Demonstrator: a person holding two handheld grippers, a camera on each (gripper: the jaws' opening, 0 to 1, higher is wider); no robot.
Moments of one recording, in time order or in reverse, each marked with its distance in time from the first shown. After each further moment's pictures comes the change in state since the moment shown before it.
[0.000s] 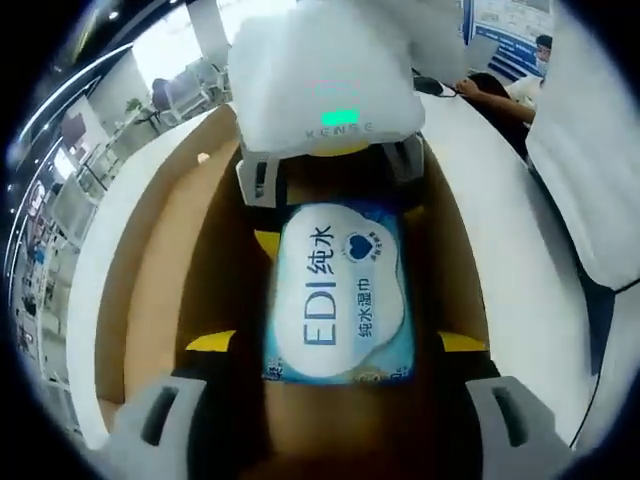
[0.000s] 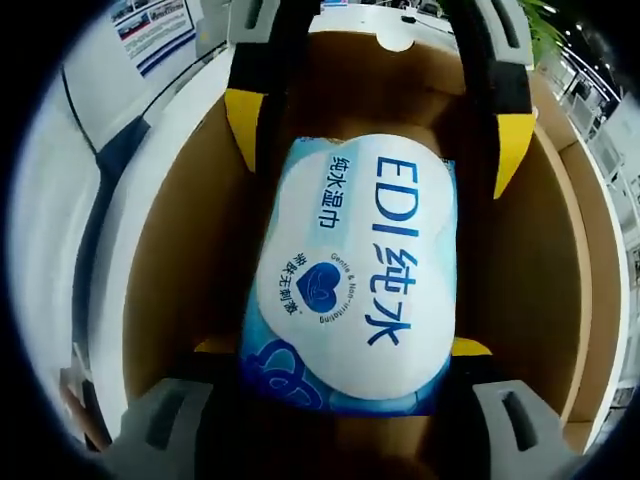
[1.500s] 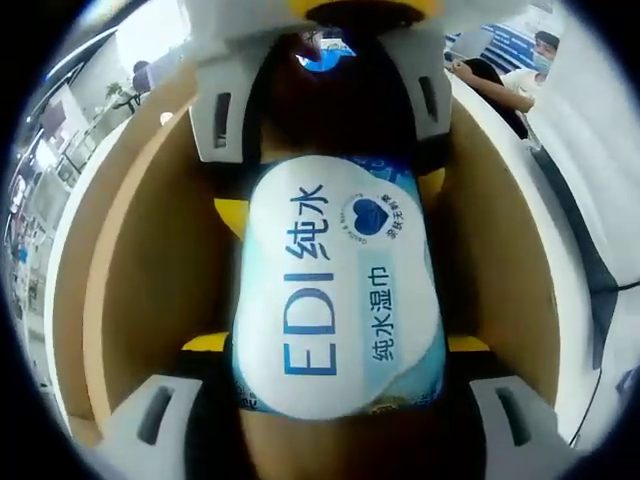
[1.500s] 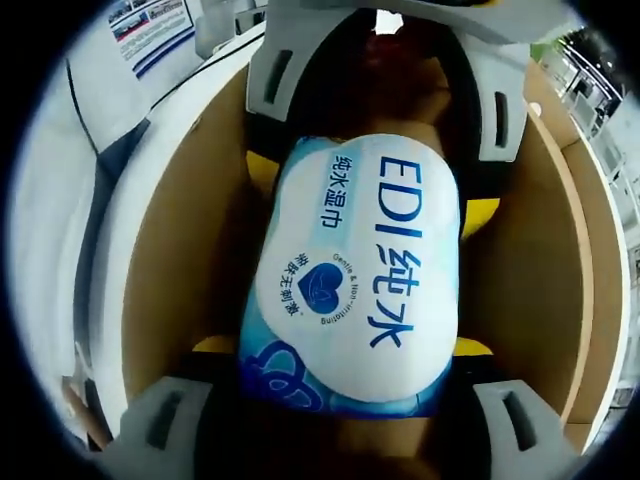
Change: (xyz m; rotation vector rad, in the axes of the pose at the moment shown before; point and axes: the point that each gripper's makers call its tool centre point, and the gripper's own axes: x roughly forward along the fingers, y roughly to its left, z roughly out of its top) left arm 0.033 -0.004 -0.017 -0.012 0.067 -0.089; right arm 0.001 0.000 0.001 0.001 0.021 0.005
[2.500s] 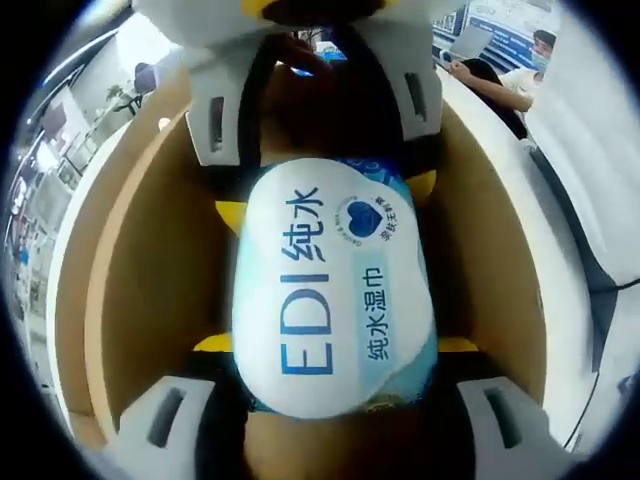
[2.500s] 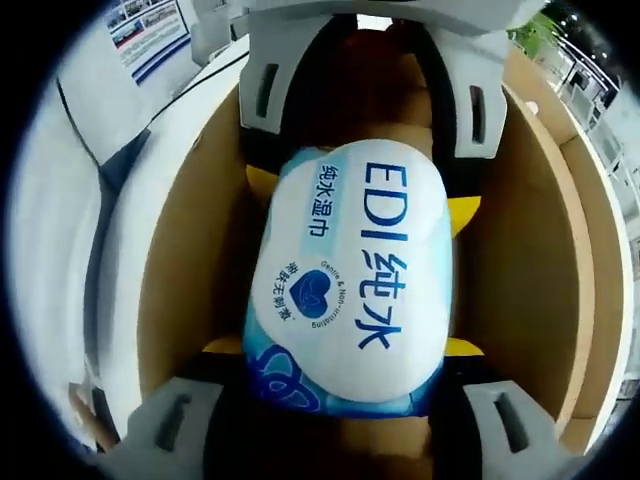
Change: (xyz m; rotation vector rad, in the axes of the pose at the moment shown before) left arm -0.002 -0.004 0.002 0.008 -0.001 0.010; right arm -0.005 0.001 0.003 0.039 -0.010 0.019
